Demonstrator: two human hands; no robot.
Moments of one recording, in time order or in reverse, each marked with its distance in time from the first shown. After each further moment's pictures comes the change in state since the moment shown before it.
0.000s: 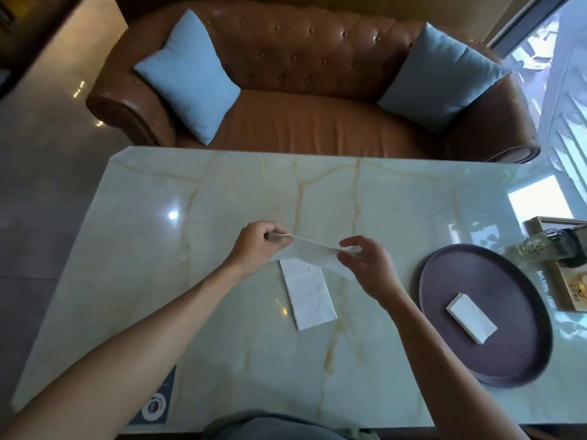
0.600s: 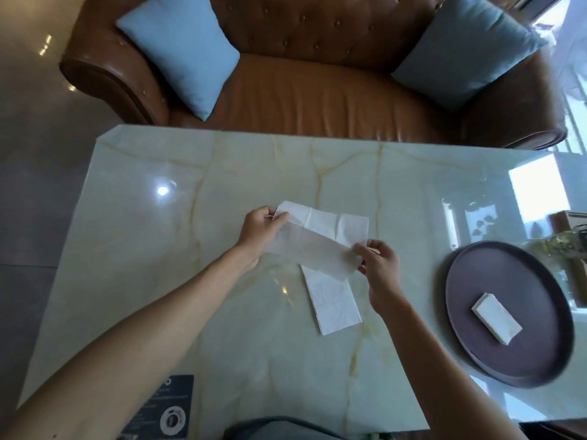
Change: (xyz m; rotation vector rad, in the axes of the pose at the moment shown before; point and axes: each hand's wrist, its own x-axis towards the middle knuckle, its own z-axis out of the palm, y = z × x) left_hand 0.069 -0.059 -0.020 -0.413 0.107 -0.296; right_hand 0.040 -0.006 0.081 0.631 0.228 0.436
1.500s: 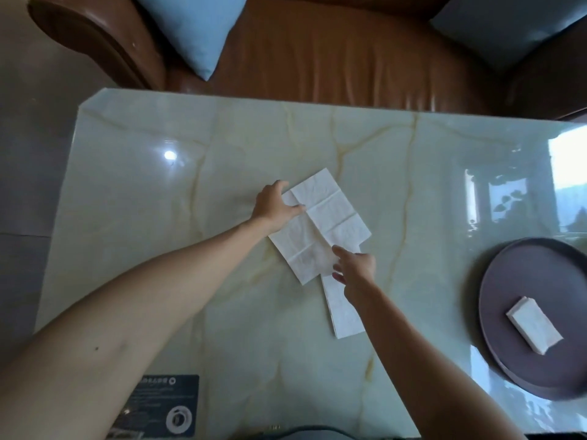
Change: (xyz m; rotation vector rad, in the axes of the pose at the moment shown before) left_hand 0.097 -0.035 0.008 0.627 -0.093 -0.069; right_hand 0.059 0.069 0.071 -0.138 0.086 0.423
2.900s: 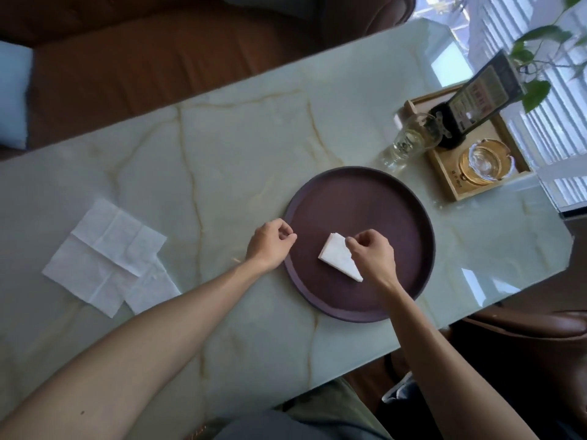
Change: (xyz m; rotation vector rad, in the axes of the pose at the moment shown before) left_hand -0.125 0.241 0.374 0.267 -0.147 0.234; right_hand 0.109 0.020 -0.453 -0.235 0.222 -0.272
